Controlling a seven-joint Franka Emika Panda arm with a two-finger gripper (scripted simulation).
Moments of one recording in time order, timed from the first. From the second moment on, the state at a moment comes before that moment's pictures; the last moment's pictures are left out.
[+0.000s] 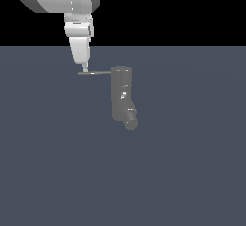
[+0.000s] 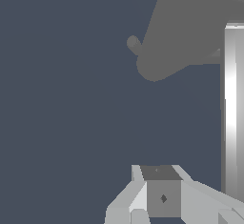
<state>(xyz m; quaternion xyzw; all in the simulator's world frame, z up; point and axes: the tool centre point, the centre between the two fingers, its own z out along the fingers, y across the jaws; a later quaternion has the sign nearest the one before) 0.072 0.141 0.201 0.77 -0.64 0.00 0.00</state>
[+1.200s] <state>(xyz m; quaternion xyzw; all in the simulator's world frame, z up) 0.011 0.126 0.201 0.77 -0.64 0.00 0.00</state>
